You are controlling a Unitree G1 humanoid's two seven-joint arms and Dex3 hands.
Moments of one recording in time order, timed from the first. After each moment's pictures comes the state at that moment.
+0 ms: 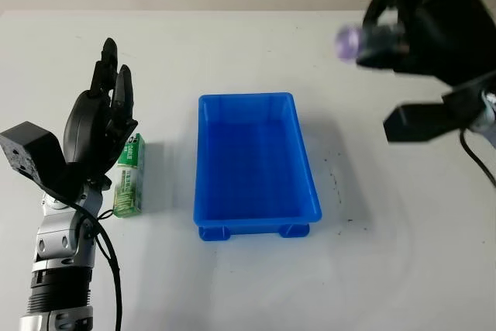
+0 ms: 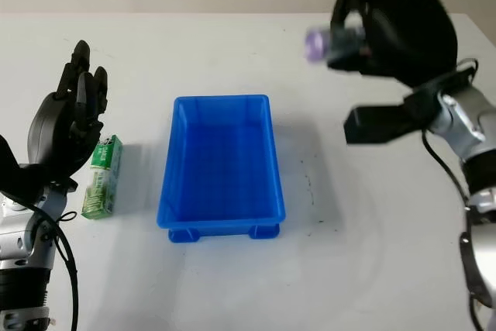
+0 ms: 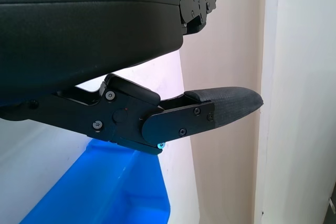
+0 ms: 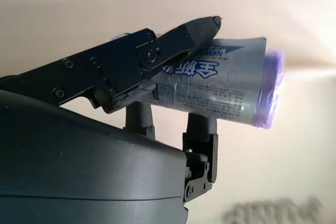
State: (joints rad) left arm -0.34 0.30 0.25 0.12 -0.28 0.03 -0.26; right arm -0.94 -0.77 0.26 0.70 -0.67 -0.65 -0.44
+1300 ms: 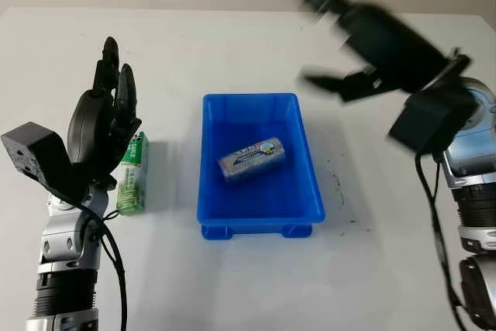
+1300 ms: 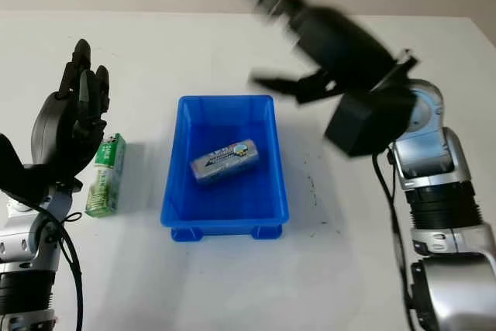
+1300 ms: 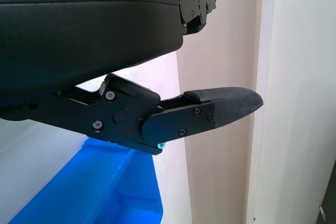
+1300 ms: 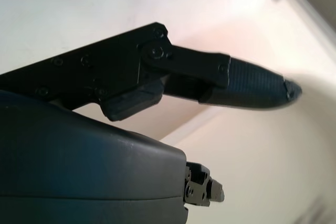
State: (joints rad) left arm -0.33 0.27 0.25 0.07 -0.28 0.05 -0.21; right arm -0.69 -0.52 -0.08 0.21 -0.06 -0.21 0.27
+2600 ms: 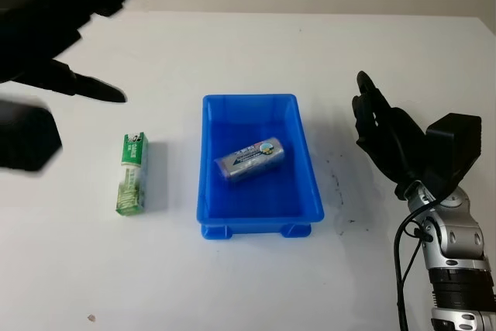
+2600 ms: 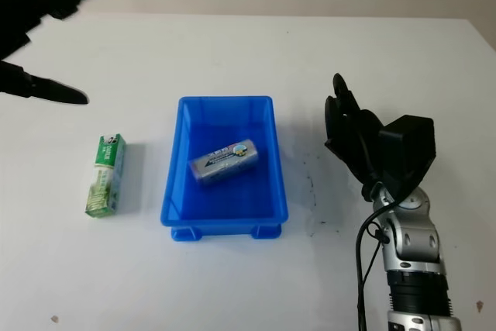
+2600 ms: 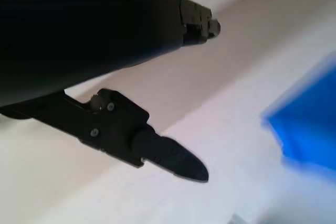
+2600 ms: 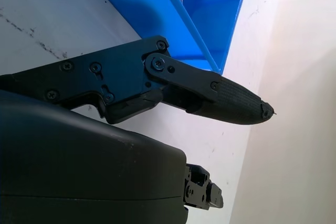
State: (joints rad) left arm -0.68 1.19 -0.02 0.22 0.79 -0.84 -0.20; right arm -0.33 -0.35 -0.17 0.11 0.17 0.27 0.29
